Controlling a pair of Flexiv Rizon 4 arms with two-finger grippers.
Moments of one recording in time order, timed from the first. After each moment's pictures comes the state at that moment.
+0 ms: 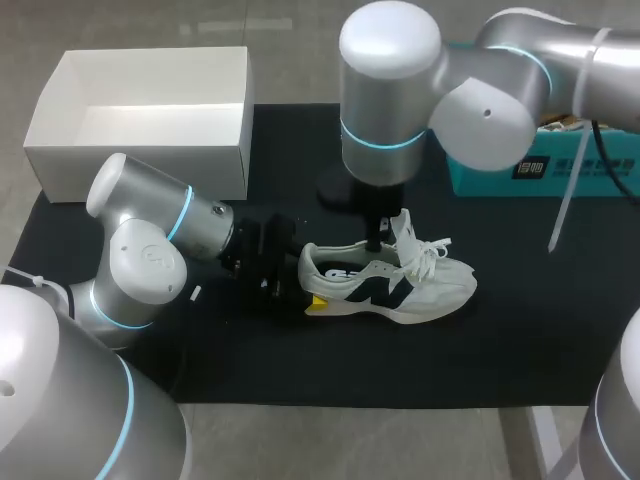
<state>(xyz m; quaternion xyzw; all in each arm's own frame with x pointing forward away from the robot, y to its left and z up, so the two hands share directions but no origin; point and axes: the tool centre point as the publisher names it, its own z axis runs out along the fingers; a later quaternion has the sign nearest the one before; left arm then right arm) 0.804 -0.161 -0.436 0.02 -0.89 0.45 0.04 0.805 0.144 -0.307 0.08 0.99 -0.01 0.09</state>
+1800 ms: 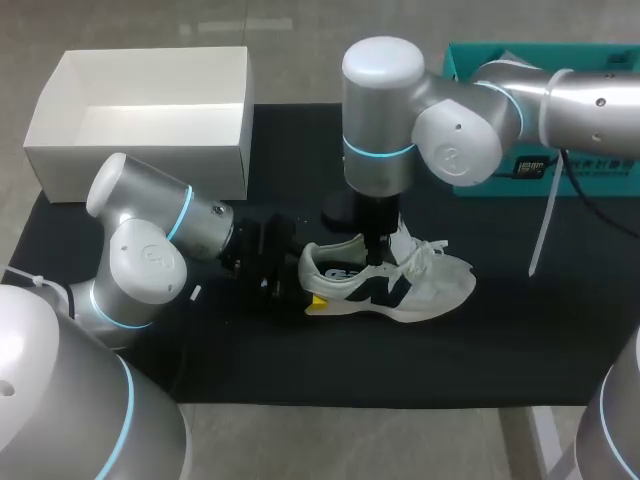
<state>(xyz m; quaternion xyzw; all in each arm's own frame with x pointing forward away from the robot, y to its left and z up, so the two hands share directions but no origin) 0.805 -0.161 -0.435 0.02 -0.89 0.45 0.04 0.824 0.137 -0.397 0.05 1.00 -0.02 -0.02</state>
